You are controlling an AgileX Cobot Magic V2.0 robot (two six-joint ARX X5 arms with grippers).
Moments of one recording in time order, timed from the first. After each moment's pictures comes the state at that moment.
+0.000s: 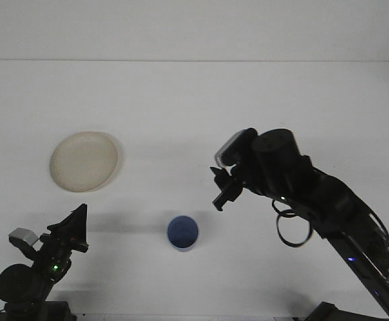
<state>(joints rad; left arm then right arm) 0.00 0.09 0.26 -0.02 0.35 -0.59 0.67 1.31 1.60 -0.91 -0.10 -0.09</state>
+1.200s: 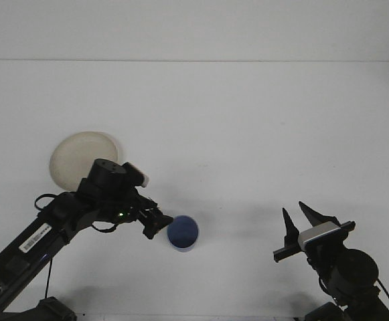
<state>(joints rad) -0.53 1.24 1.09 -0.64 0.48 -0.01 0.44 0.34 0.53 -0.41 0.08 -0.04</state>
